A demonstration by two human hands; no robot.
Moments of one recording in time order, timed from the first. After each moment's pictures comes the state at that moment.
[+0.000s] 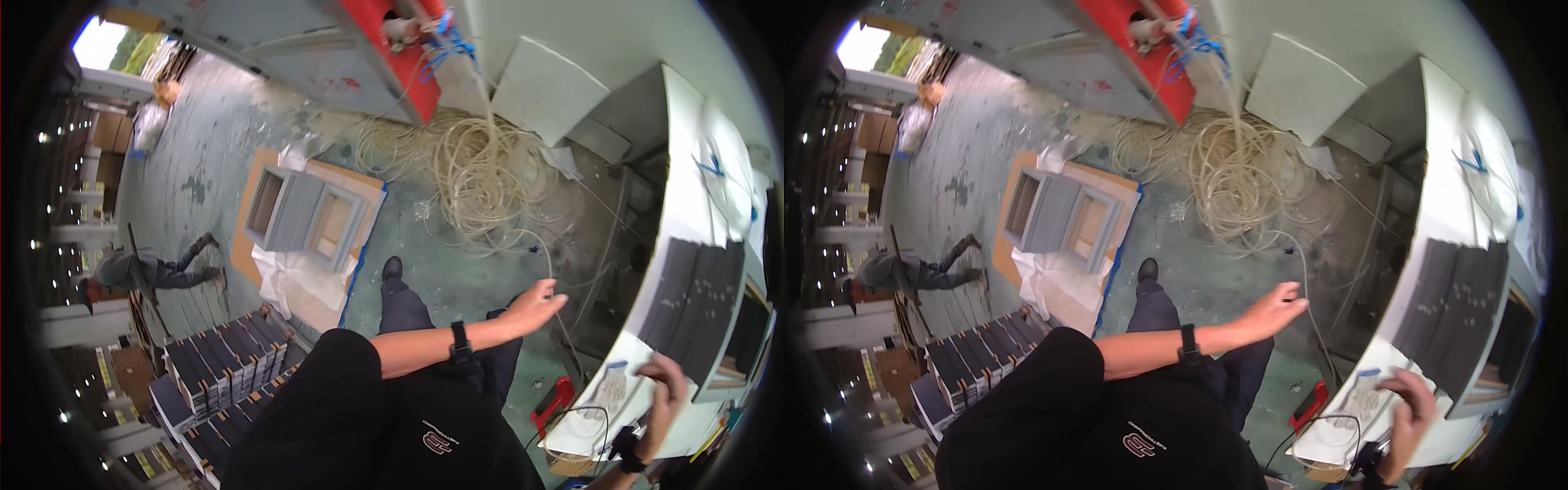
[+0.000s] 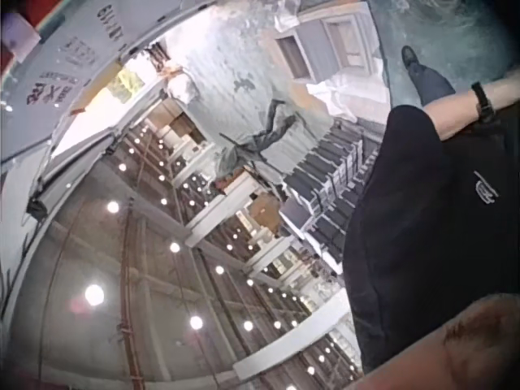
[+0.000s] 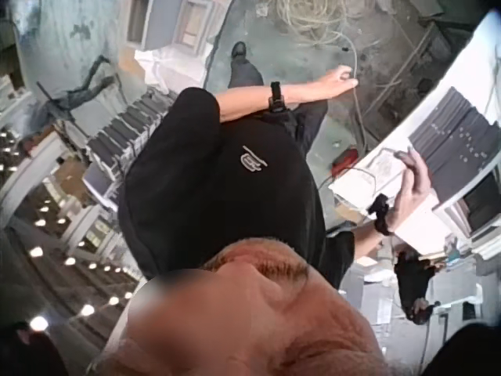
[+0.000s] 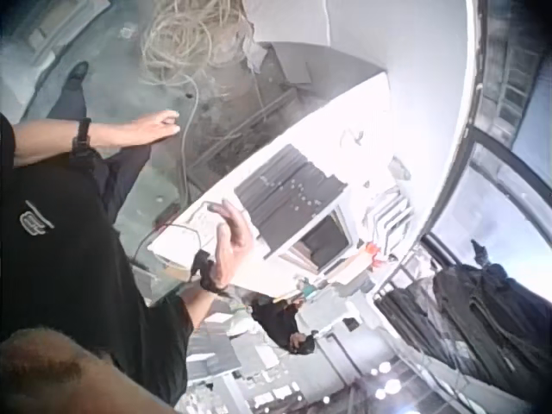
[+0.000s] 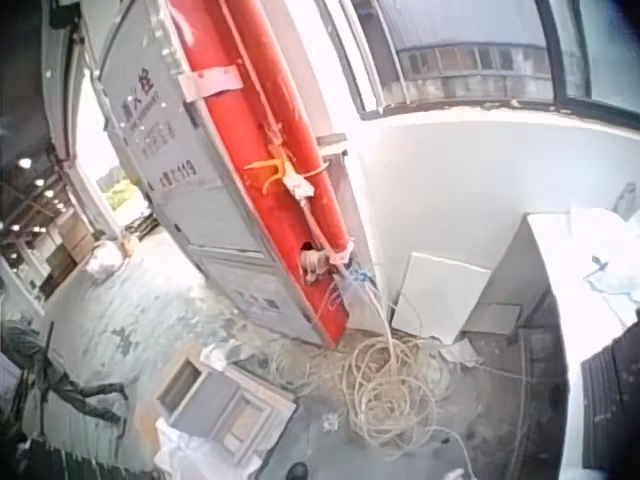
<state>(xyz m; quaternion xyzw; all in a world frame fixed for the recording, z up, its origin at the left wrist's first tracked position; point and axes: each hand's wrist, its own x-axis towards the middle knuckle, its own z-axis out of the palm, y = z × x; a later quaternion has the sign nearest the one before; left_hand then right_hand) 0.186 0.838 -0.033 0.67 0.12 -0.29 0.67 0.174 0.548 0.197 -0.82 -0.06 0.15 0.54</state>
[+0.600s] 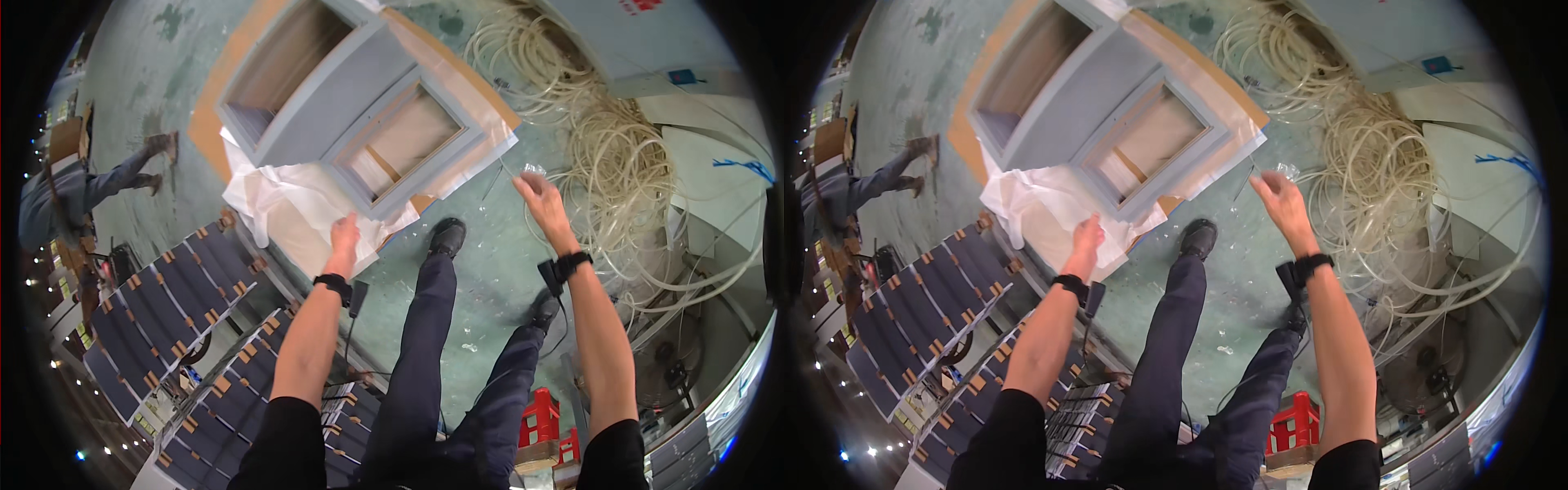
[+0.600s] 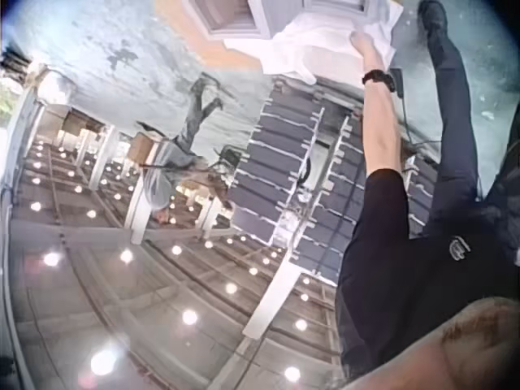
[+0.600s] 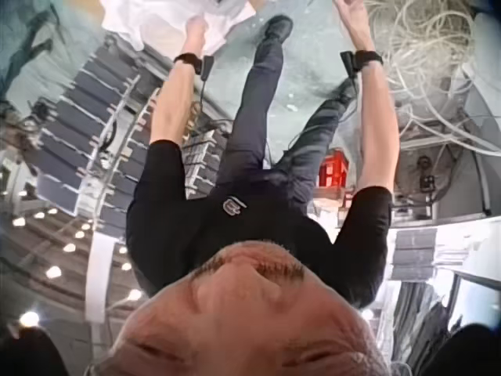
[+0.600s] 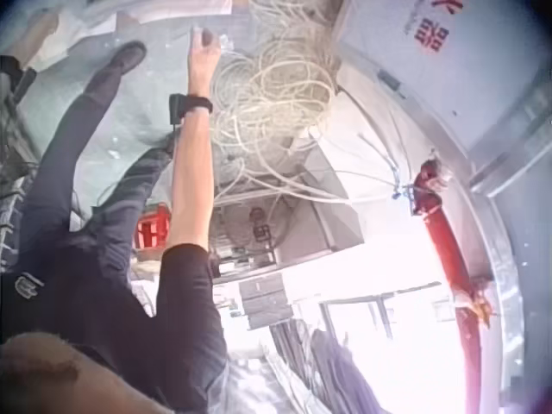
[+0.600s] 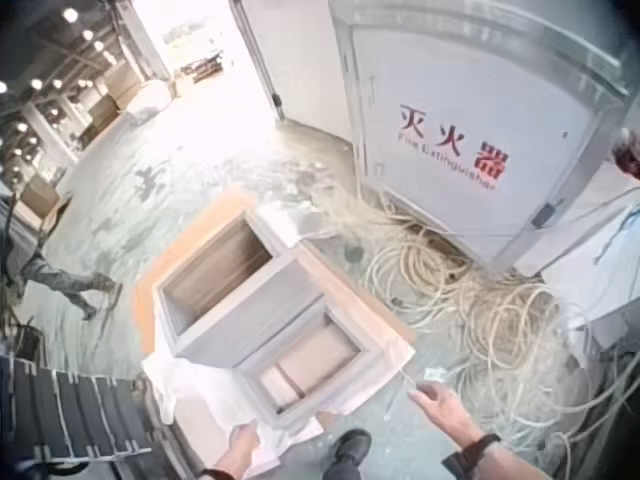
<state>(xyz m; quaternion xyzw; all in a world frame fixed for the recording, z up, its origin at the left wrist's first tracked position) -0.167 1.611 -0.505 0.41 0.72 0.03 0.56 0.254 1.367 -0.426 -0.81 -0.20 0.41 0.38</state>
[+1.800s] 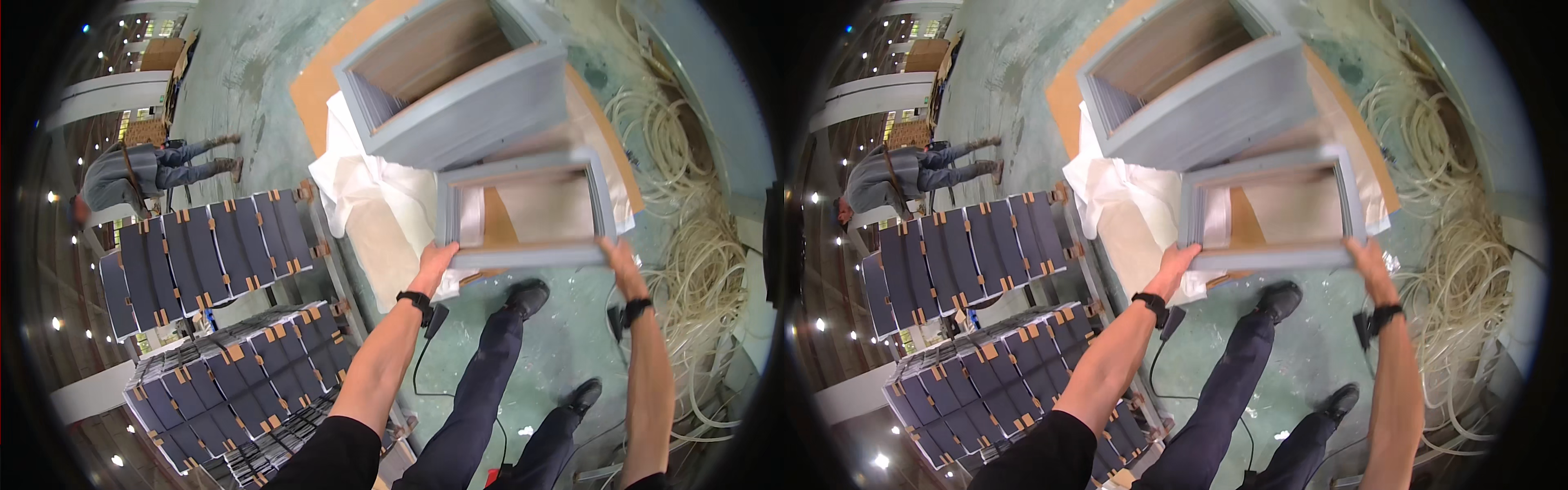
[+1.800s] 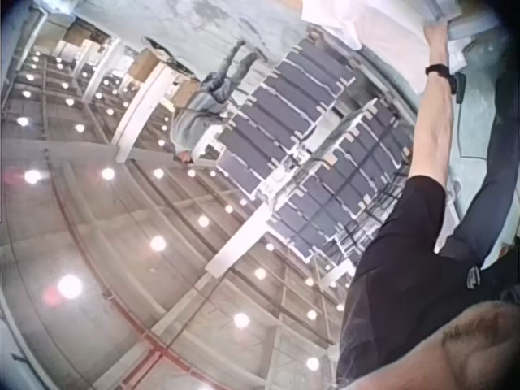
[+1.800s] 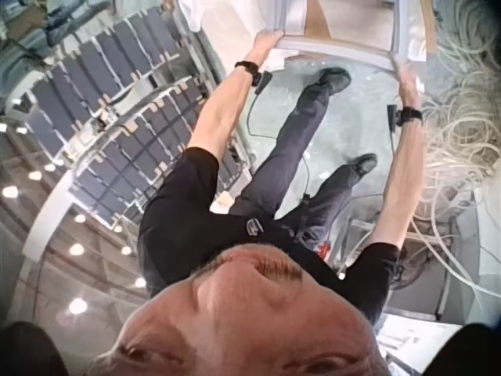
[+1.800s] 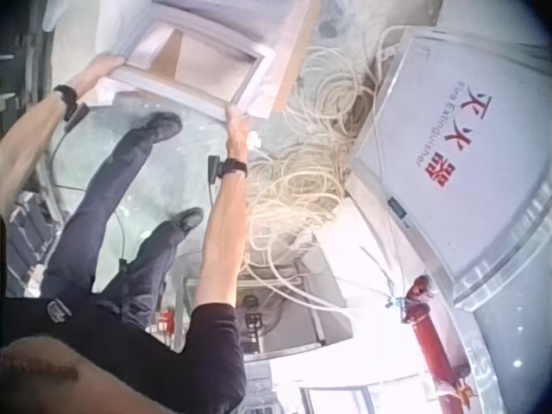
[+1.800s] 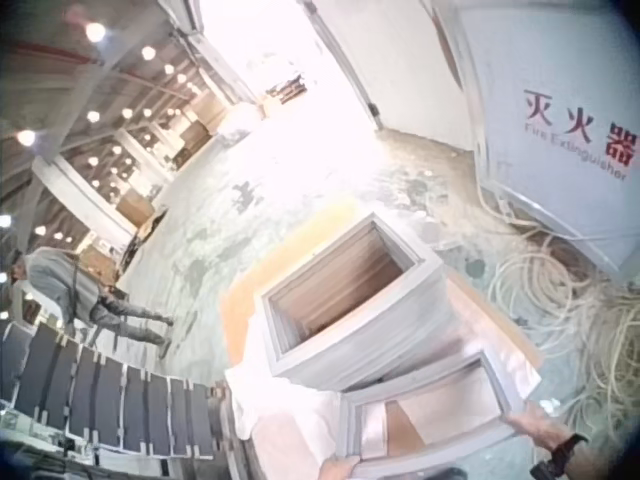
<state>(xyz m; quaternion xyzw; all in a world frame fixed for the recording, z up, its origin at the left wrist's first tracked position) -0.194 1.619 -0.541 0.41 0.73 0.08 0.54 0.229 1.456 -0.529 -0.75 -0.16 0.57 0.32</state>
